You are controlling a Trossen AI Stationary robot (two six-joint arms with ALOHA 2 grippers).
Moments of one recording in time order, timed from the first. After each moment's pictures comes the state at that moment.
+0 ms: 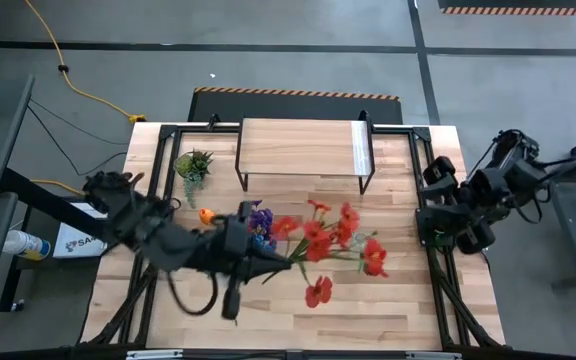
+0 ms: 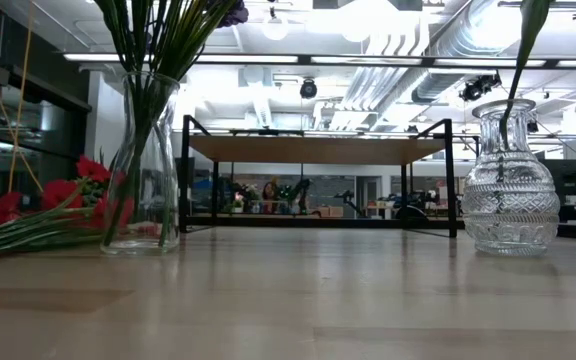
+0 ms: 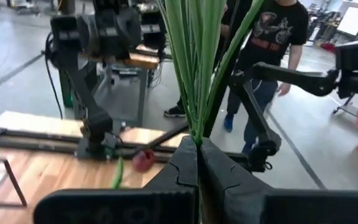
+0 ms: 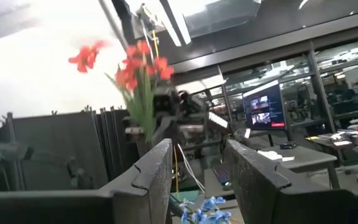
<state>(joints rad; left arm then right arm) -0.58 1.74 2.29 -0.74 -0.51 -0.30 0.85 0.70 0.87 0.39 0.66 -0.11</state>
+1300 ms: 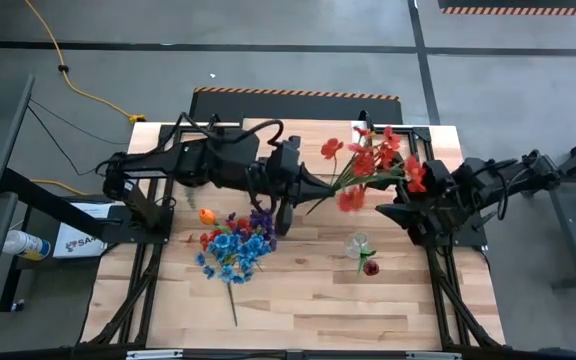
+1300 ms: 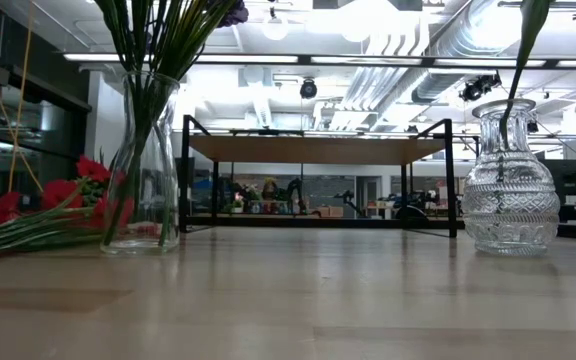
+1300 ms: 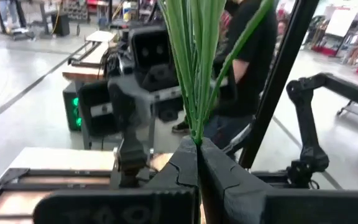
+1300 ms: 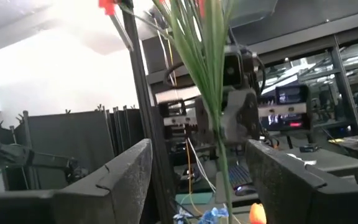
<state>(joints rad) -0.13 1.74 2.18 -0.54 -0.03 -0.12 0.31 0.89 0.87 0.49 0.11 0.18</state>
